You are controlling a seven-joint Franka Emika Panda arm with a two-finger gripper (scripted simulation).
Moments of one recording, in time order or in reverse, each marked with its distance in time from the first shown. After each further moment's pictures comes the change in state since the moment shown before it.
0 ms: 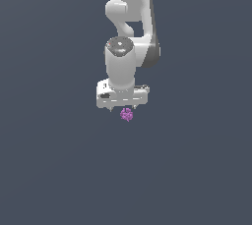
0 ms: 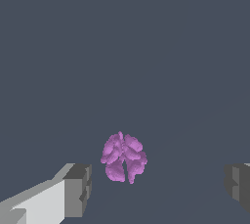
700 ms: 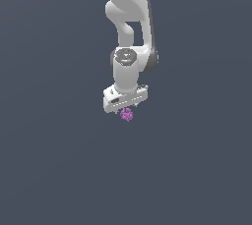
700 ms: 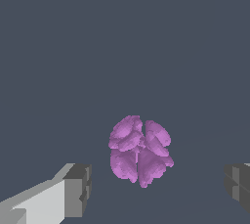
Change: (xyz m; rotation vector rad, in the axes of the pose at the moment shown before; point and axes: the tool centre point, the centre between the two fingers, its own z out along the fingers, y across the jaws) arm -0.032 -0.018 0.052 -0.002 -0.003 -0.286
